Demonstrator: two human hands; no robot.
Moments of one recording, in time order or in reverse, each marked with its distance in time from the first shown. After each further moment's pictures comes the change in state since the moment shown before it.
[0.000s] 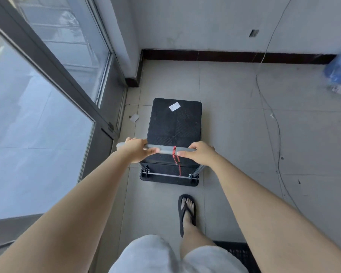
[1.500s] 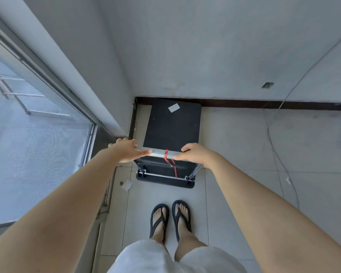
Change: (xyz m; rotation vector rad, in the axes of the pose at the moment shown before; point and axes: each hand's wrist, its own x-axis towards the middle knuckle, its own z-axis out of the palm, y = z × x) left_hand 0.458 -0.024 -0.392 0.023 -0.096 -0.071; right_hand 0.418 -0.285 -0.331 -0.100 -0.221 0.081
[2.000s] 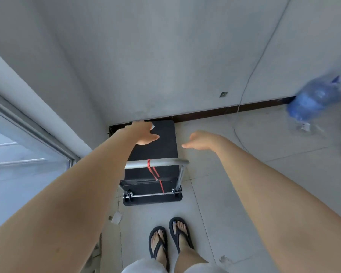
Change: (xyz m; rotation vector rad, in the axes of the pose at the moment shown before) left_hand -0.022 0.101 -0.091 0.146 0.199 0.309; right_hand -0.077 0.002 -0.051 -0.191 0.264 0.126
